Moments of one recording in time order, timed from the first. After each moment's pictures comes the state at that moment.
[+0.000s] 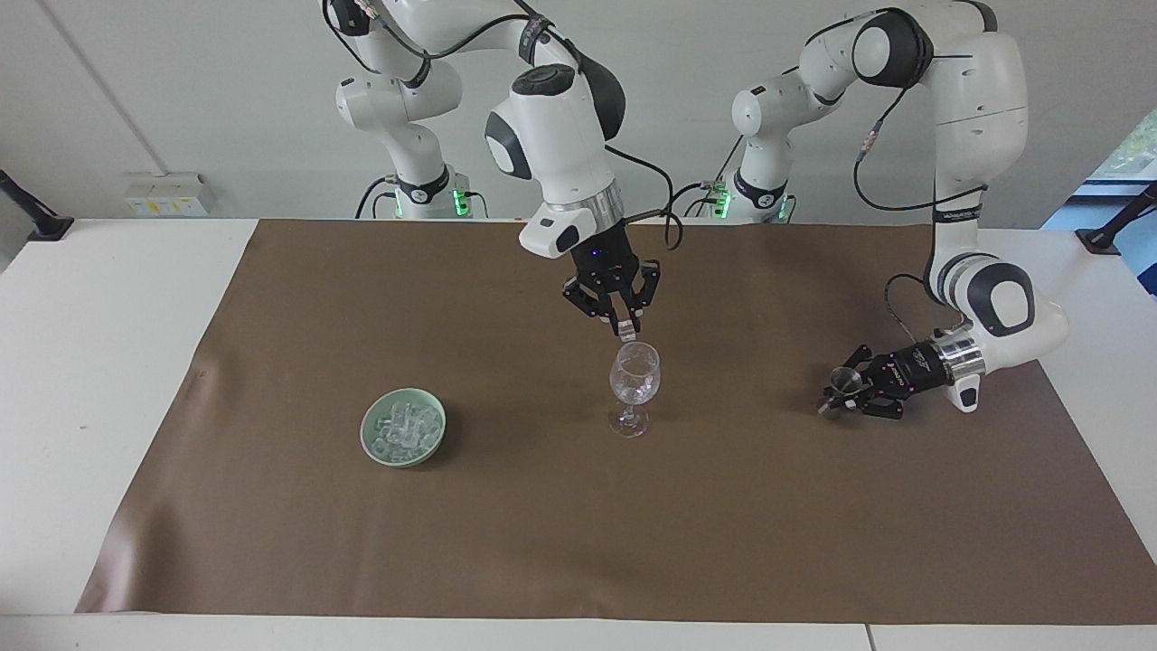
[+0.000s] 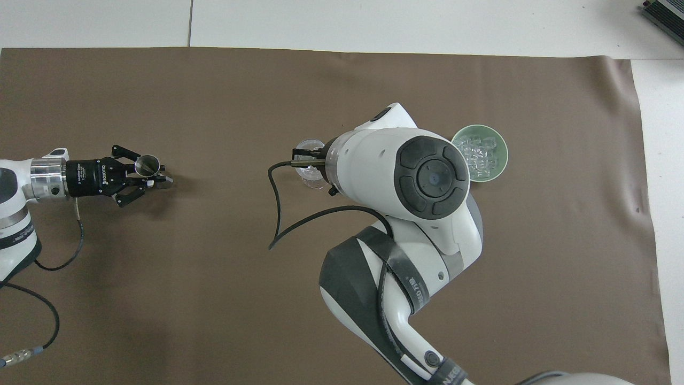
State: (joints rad) left arm 0.37 0.50 -0.10 -1.88 -1.12 1.80 -0.79; right arm 0.36 0.28 0.26 -1.62 0.03 2.31 0.63
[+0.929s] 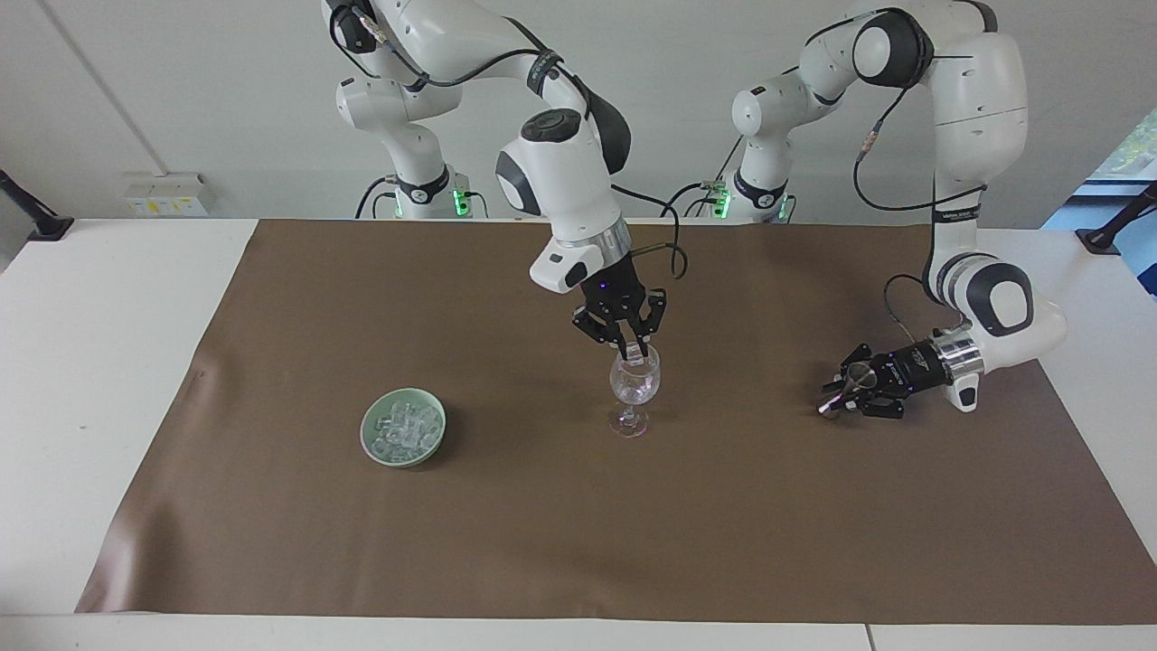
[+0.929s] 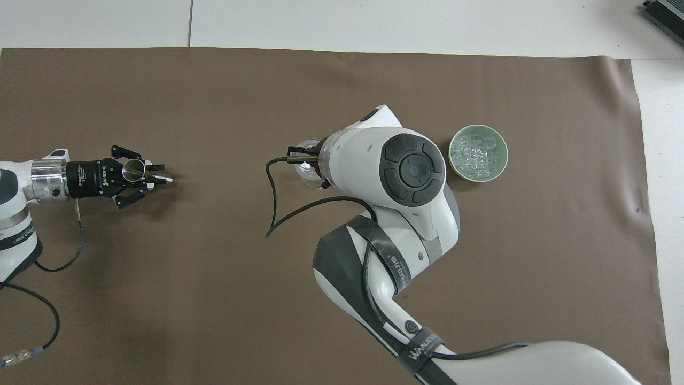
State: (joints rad) left arm 0.37 0.50 -0.10 -1.89 -1.12 1.79 -0.77; right arm 0.36 0.35 0.26 -1.61 0.03 2.39 0.62
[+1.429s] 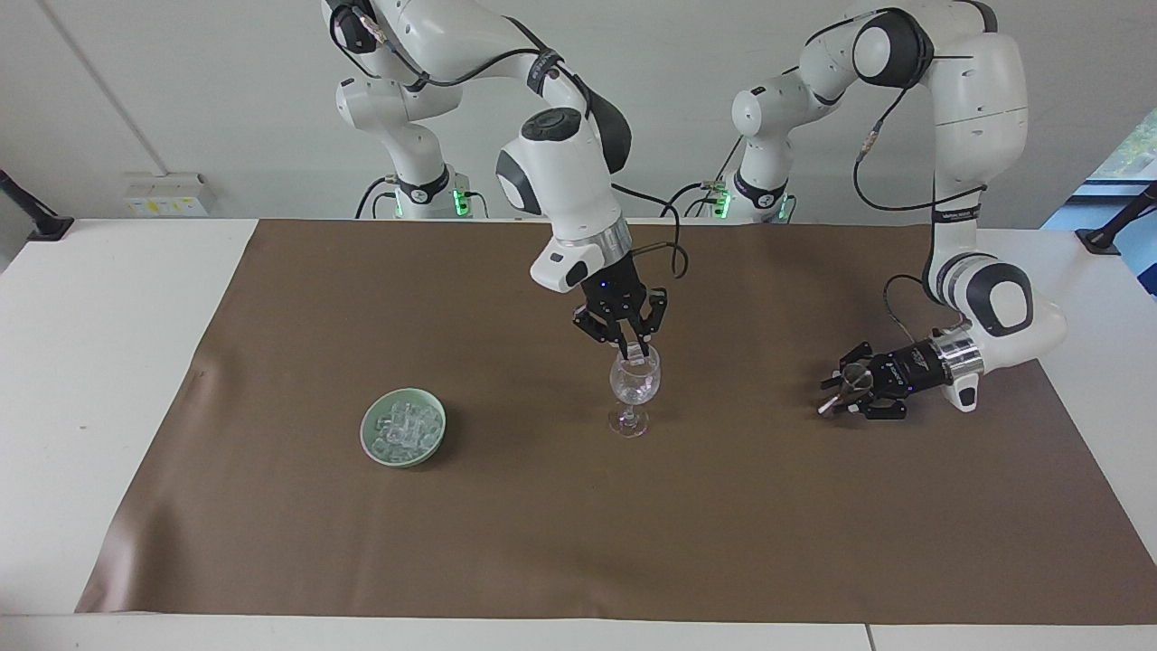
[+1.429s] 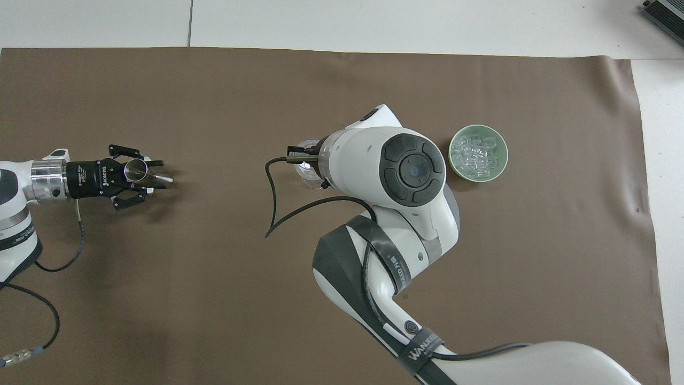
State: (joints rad) left arm 0.37 0.50 -0.10 -1.89 -1.12 1.79 -0.77; right arm 0.36 0.35 0.26 -1.61 0.03 2.39 0.62
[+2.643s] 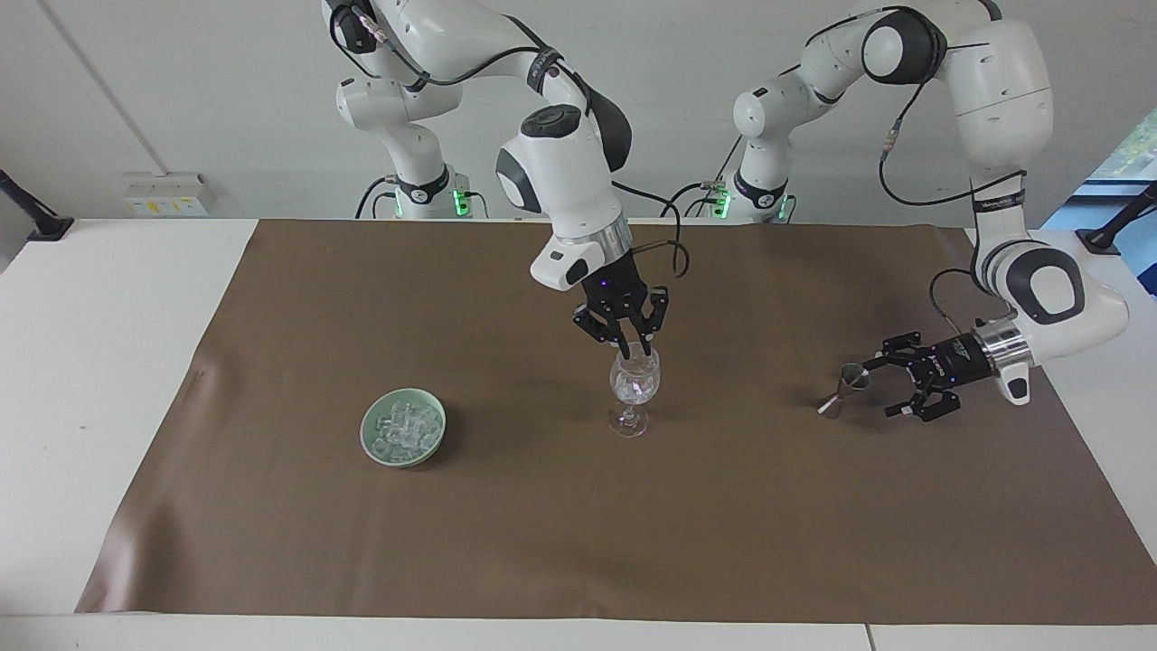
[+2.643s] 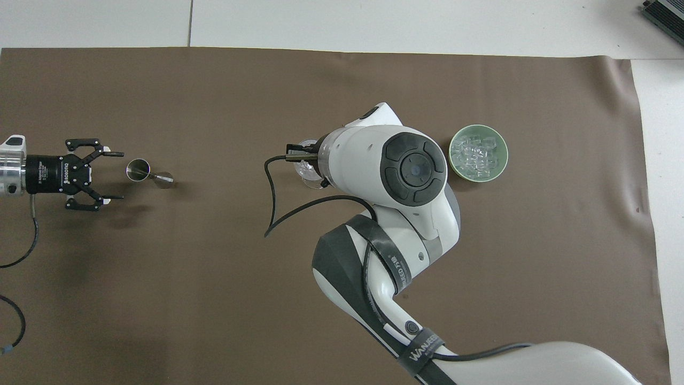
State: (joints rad) left arm 0.44 0.49 -0.10 -1.74 -0.85 1.76 -0.71; right arm 0.36 0.35 0.26 -1.60 0.03 2.39 0.62
